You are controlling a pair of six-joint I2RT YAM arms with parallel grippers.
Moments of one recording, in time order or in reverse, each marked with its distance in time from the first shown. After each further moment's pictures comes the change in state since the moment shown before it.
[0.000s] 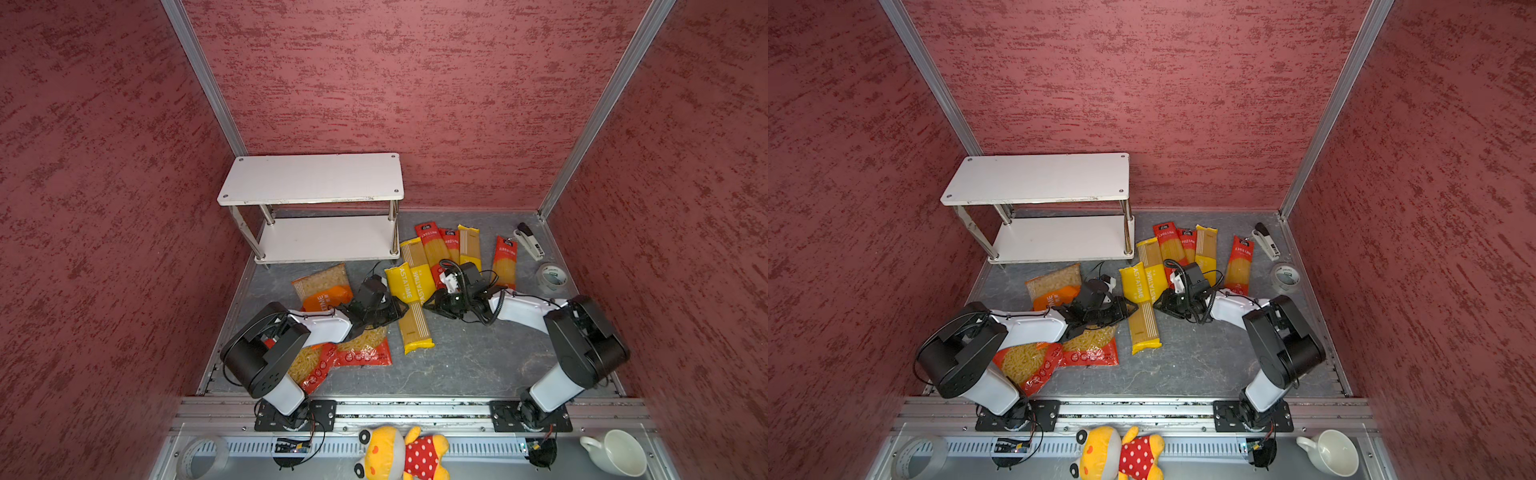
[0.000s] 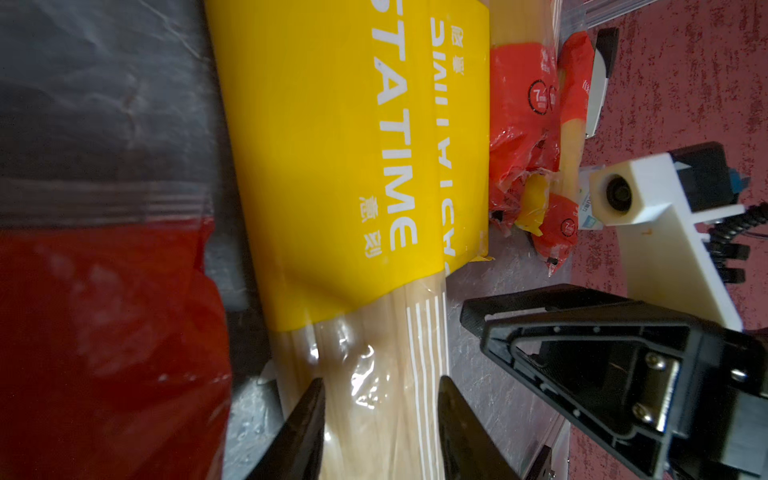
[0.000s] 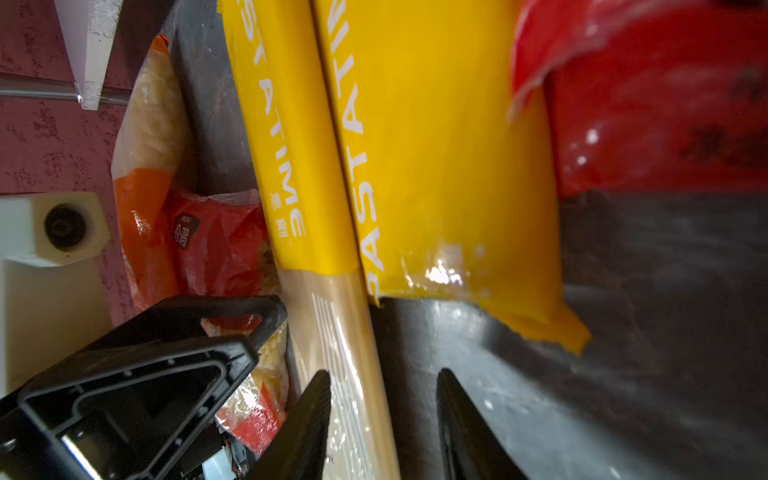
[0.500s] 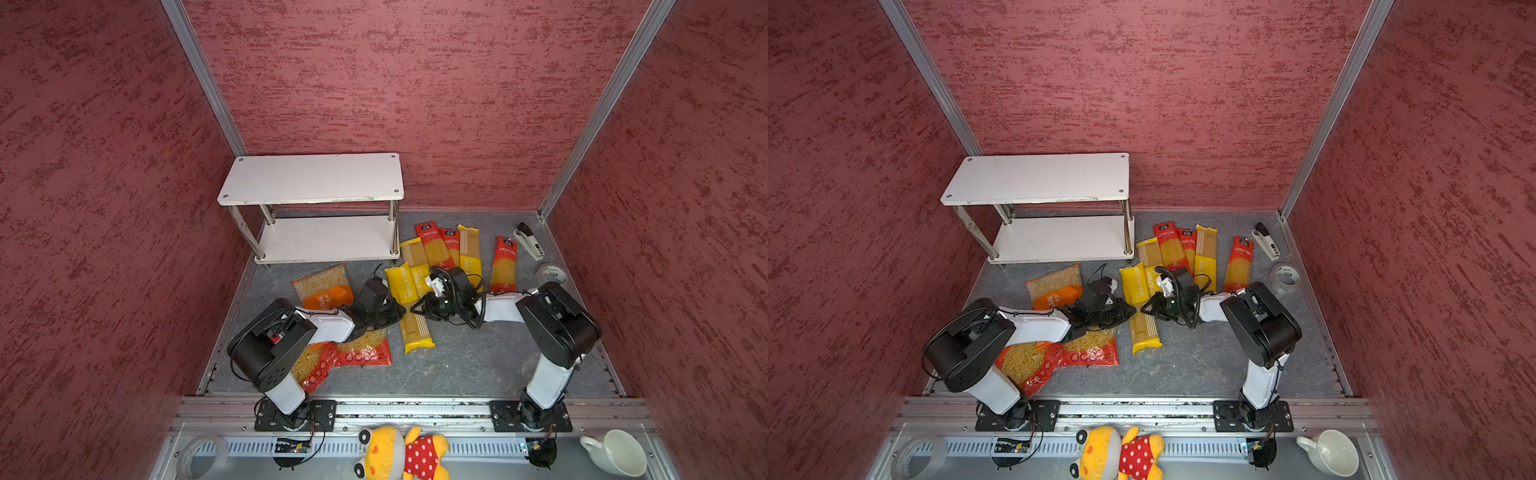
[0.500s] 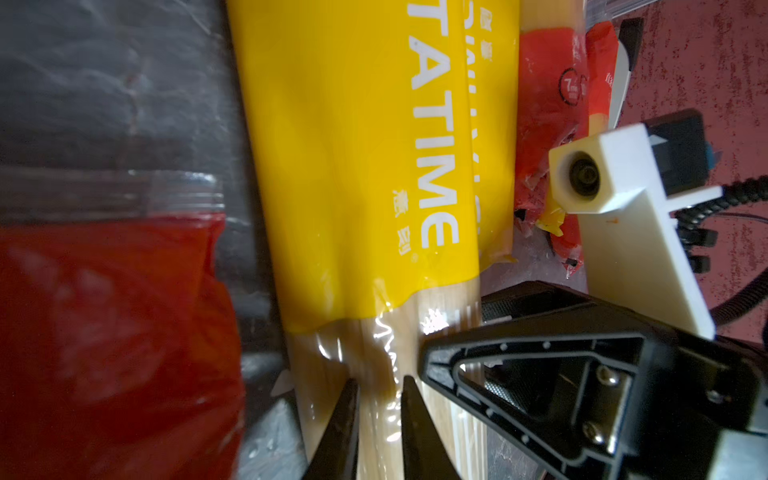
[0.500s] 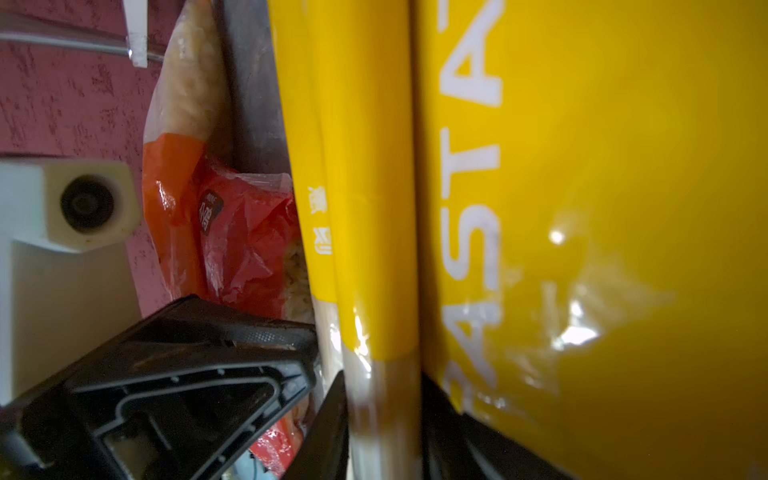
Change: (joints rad) left arm -0.006 0.039 0.000 0.030 0.000 0.006; right arm 0.052 0.135 -0.041 0.315 -0.127 0.071
